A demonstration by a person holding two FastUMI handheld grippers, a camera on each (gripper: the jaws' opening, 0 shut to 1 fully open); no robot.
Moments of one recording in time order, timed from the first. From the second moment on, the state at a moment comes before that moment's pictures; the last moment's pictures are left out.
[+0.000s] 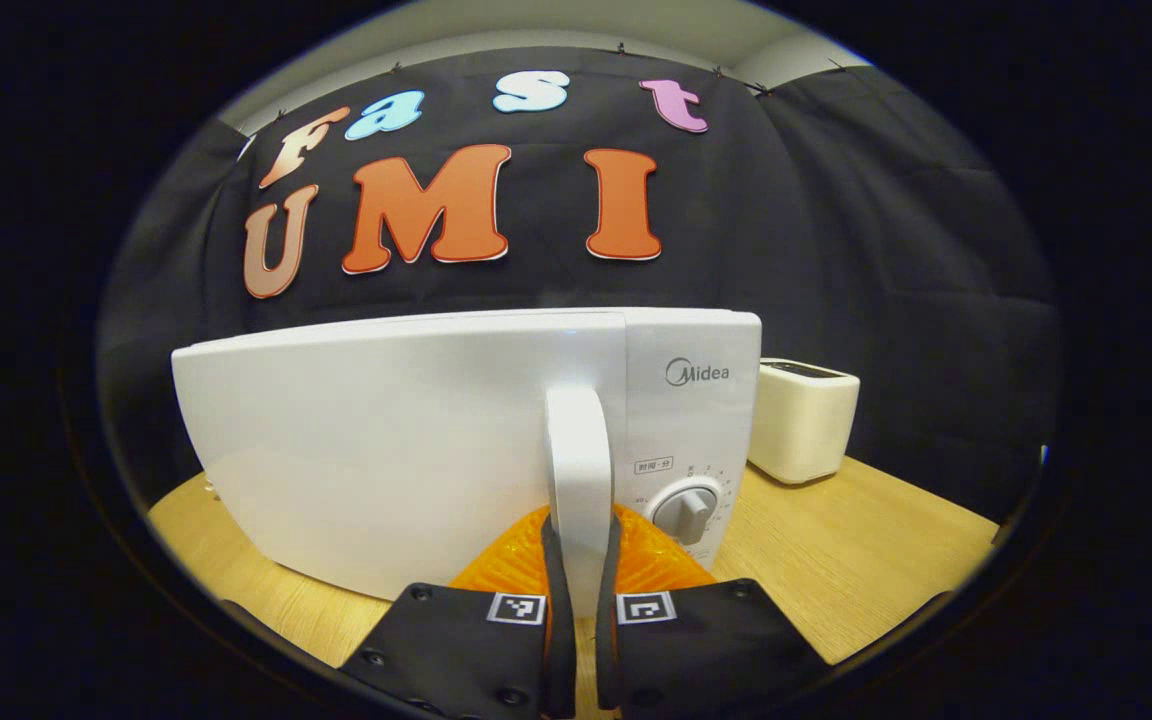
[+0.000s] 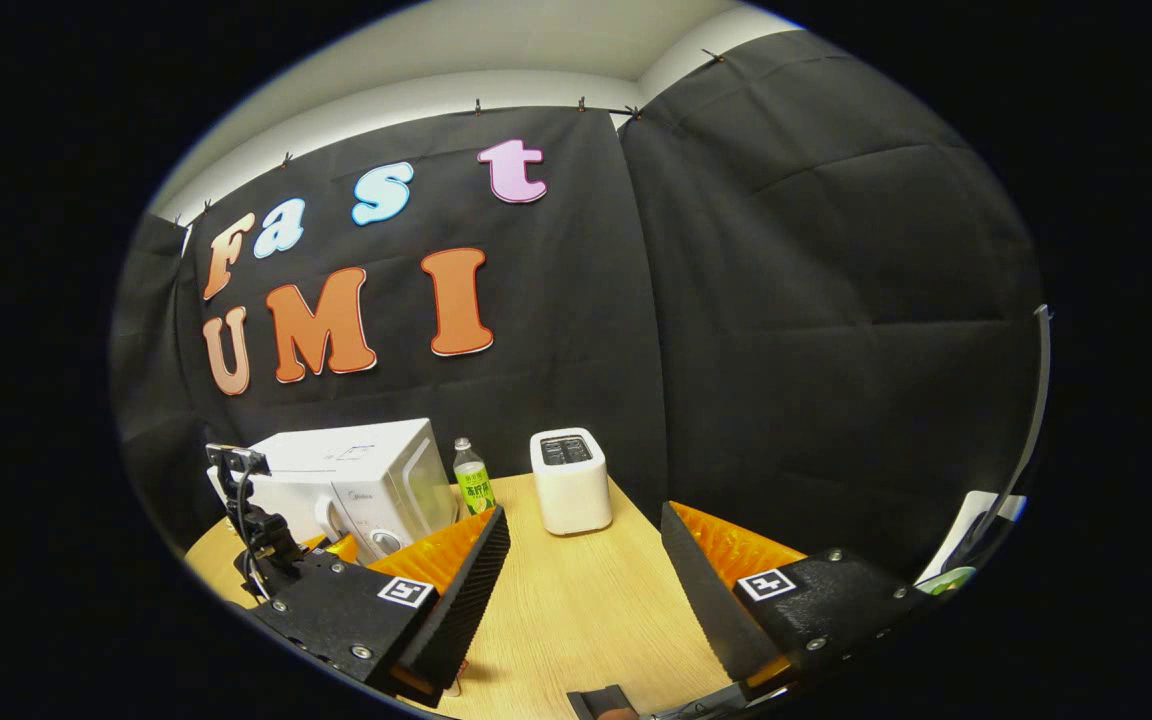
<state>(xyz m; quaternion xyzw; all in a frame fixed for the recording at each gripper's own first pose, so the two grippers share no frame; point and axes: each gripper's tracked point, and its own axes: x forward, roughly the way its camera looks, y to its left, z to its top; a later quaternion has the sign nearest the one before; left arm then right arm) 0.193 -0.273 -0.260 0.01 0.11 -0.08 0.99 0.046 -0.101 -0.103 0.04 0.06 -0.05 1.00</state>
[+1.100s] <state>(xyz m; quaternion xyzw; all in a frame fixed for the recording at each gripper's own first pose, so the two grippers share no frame) 0.015 -0.197 -0.242 -0.01 0.10 -0.32 0.94 0.029 -0.035 -0.109 0.04 0.07 0.00 1.00</state>
